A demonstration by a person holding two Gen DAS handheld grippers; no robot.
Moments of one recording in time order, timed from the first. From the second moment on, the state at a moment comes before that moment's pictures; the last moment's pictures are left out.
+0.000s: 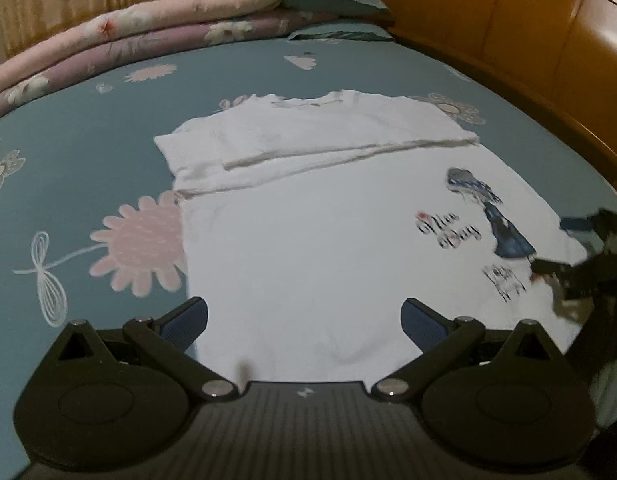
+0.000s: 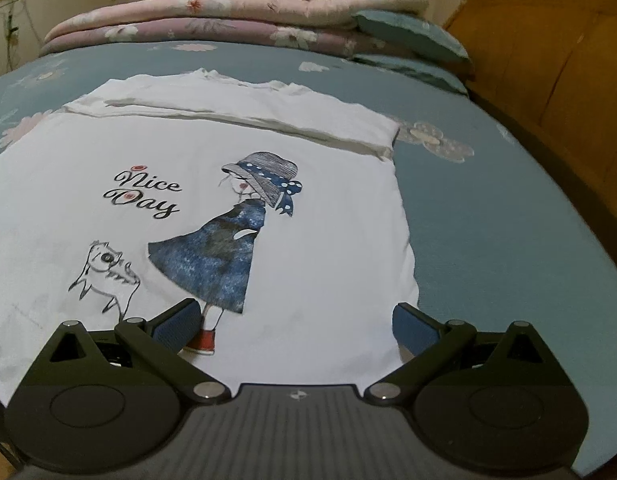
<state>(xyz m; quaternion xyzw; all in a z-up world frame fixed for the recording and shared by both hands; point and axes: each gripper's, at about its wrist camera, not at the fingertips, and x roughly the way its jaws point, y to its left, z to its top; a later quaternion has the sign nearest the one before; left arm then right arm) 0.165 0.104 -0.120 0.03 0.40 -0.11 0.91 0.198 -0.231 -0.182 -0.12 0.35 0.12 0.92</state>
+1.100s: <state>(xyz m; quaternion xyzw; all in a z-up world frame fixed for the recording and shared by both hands) 0.136 0.047 -0.176 0.05 0.44 -0.15 0.89 0.176 -0.246 -0.166 -0.09 0.42 0.21 0.88</state>
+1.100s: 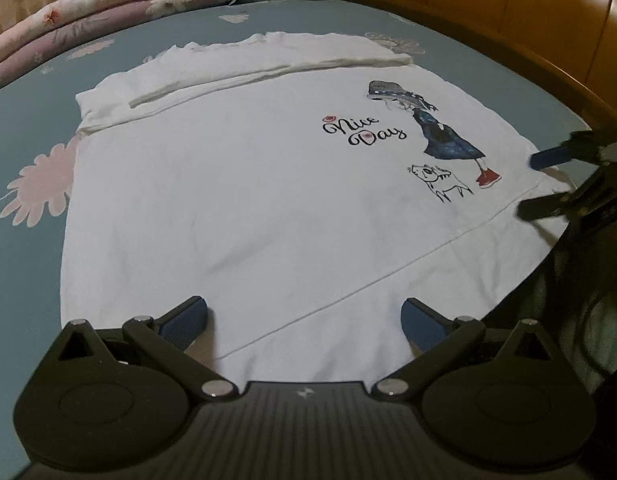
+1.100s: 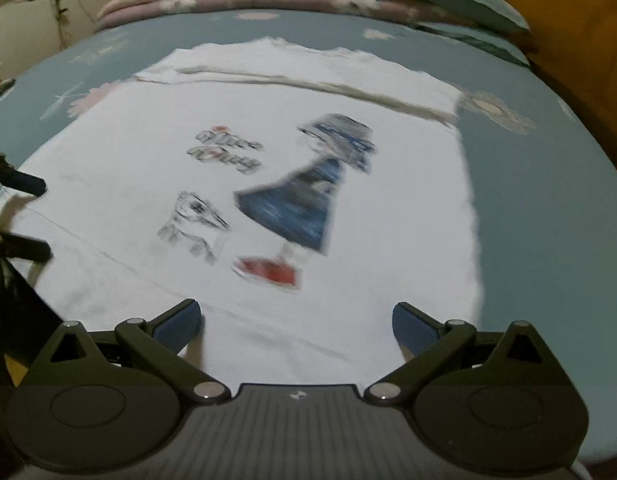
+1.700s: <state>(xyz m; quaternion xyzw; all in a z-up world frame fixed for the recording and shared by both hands) 0.131 0.048 -0.167 0.07 0.42 -0.17 0.89 0.197 -0.277 -0.145 -0.02 0.40 0.21 0.89</state>
